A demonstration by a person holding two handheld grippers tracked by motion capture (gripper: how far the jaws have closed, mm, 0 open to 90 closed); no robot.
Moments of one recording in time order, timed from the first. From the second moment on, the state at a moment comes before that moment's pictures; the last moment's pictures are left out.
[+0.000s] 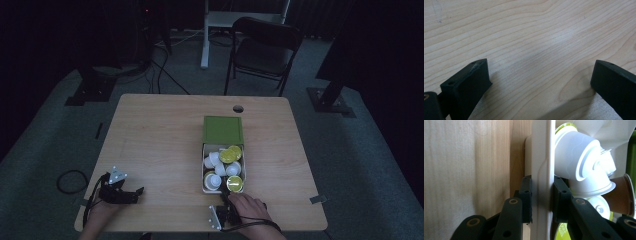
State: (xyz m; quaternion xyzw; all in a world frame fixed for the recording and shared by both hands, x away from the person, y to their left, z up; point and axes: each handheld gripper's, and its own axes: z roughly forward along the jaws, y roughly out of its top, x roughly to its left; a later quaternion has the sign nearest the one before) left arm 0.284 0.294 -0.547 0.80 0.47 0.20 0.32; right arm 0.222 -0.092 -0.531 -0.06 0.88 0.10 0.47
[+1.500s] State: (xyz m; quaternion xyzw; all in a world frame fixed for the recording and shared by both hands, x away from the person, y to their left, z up) left arm 0.285 0.294 -0.547 0.80 0.47 0.20 0.32; right arm 0.244 -0.136 -0.455 0.12 0.86 0.36 0.35
